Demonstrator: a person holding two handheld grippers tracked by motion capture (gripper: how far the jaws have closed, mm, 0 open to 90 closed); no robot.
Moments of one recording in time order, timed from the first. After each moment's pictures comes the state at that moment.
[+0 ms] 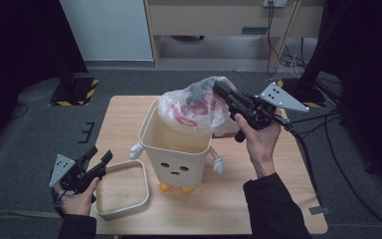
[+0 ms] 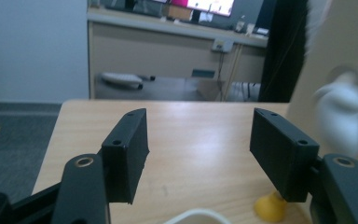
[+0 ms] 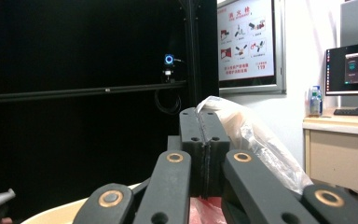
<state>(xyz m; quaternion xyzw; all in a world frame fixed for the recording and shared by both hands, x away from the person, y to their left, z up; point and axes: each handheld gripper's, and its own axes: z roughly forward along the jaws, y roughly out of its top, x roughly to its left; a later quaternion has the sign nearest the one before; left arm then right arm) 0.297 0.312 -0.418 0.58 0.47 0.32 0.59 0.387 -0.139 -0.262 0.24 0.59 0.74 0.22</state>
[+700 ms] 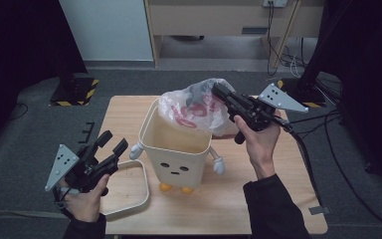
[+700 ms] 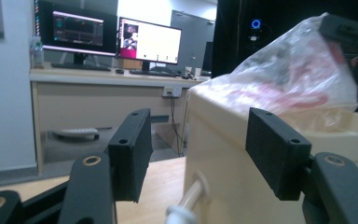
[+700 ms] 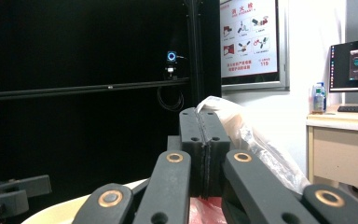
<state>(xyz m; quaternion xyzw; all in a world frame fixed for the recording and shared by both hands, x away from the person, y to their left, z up) 0.275 0.249 -0.333 0.58 0.38 0.32 0.65 0.384 -0.137 -0.263 0.24 0.59 0.74 0.22</state>
